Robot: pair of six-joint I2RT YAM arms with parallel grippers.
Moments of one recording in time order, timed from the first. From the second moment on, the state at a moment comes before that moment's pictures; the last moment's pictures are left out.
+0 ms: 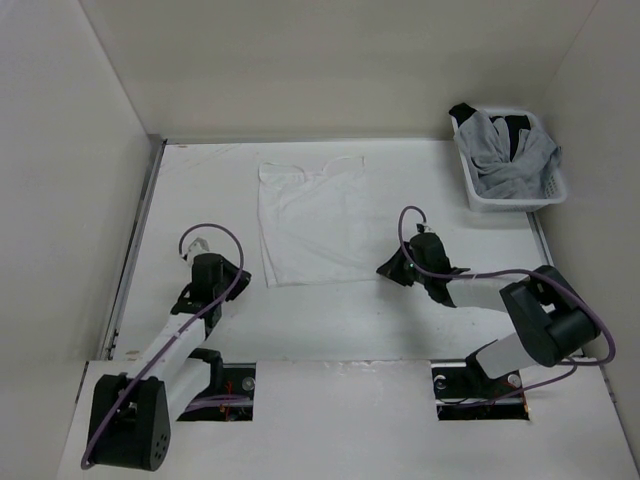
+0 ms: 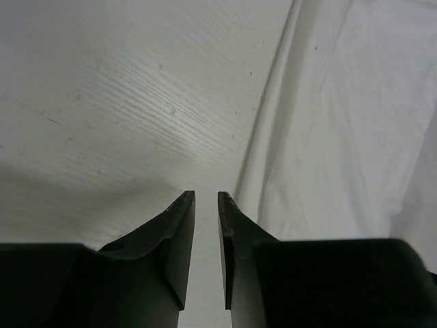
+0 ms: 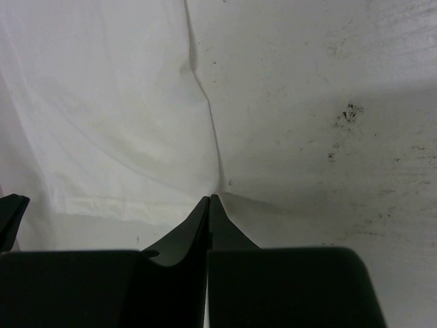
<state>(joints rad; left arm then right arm) -0.12 0.91 0.24 0.00 -0.02 -0.88 0.48 1.47 0.46 0.34 -0.10 0.91</state>
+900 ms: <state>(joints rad) -0.56 1.20 0.42 -0.02 -0.34 -0.76 0.49 1.47 0.46 0.35 -0.07 0.90</state>
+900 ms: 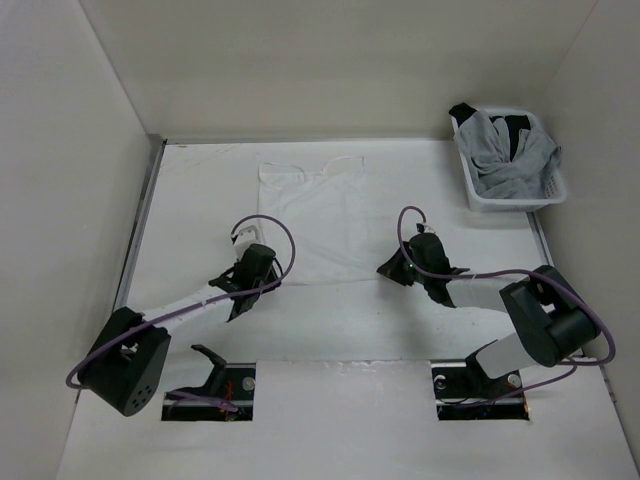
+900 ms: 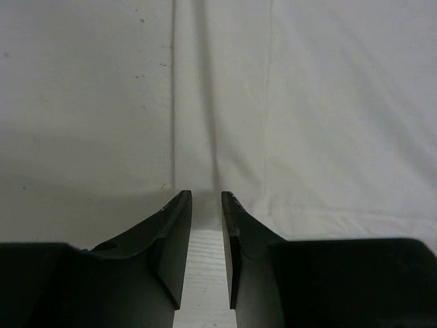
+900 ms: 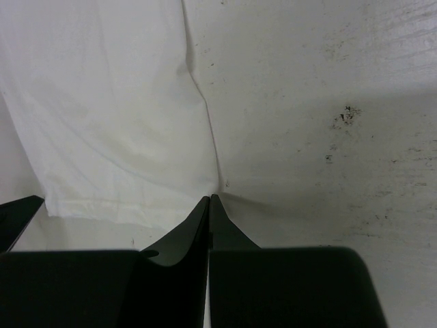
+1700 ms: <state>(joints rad) -0.49 1.11 0.35 0.02 -0.29 -0.79 0.49 1.41 0.43 0.35 -0.07 0.90</state>
